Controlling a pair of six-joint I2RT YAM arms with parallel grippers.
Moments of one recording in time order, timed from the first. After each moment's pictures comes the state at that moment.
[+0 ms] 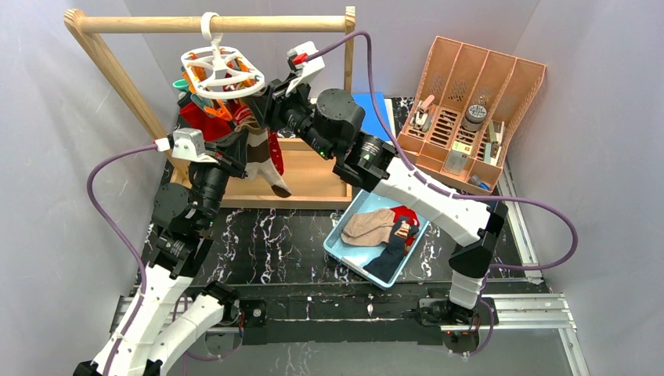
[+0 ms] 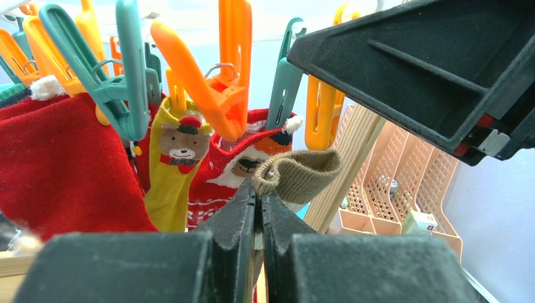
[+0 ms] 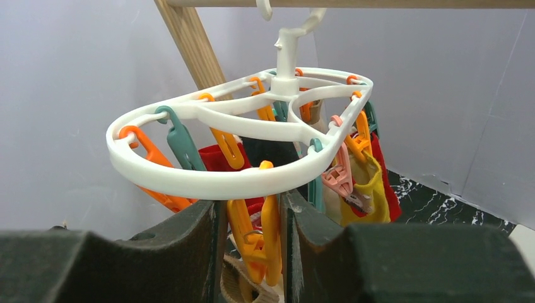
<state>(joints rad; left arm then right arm) -0.45 0.67 0.91 0.08 -0.16 -0.18 1.11 1.80 2.08 -0.04 0.23 0.23</state>
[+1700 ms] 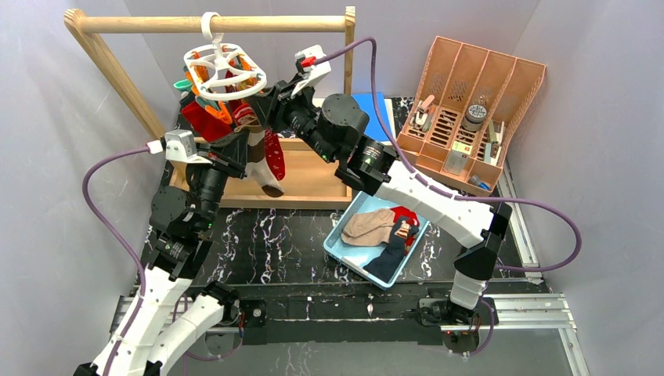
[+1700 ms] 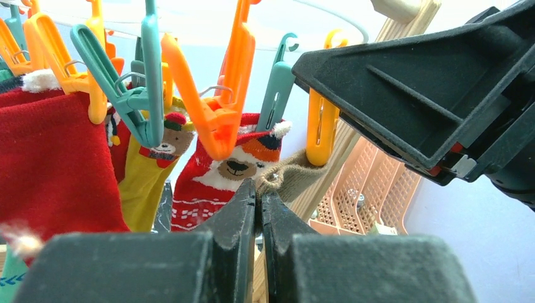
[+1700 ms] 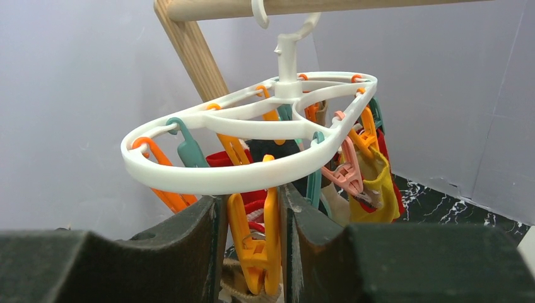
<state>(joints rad) -0.45 0.66 0.91 0.10 -0.15 -0.30 1.11 1.76 1.98 0.06 0.25 0.26</state>
